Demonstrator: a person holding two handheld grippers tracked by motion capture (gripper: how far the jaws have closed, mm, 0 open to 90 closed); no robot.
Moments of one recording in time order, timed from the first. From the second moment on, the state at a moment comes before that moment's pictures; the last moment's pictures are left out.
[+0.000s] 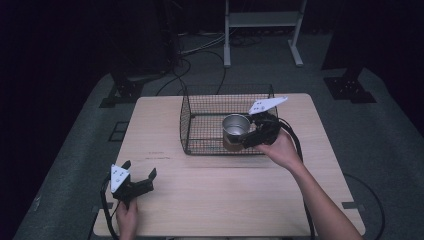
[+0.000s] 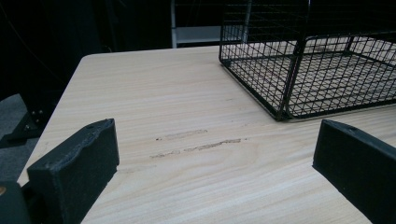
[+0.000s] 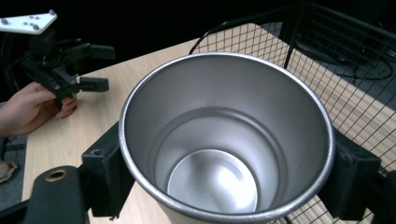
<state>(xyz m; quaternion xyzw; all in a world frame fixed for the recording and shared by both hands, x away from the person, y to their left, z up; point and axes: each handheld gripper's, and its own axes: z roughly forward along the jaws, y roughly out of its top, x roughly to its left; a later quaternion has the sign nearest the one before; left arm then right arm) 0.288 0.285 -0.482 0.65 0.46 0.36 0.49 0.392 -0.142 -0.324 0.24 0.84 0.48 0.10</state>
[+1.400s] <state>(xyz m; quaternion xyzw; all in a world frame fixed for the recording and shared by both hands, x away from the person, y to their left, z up) 0.288 0.285 -0.482 0.65 0.46 0.35 0.49 0.458 -0.111 -0.288 0.24 0.84 0.47 0.11</state>
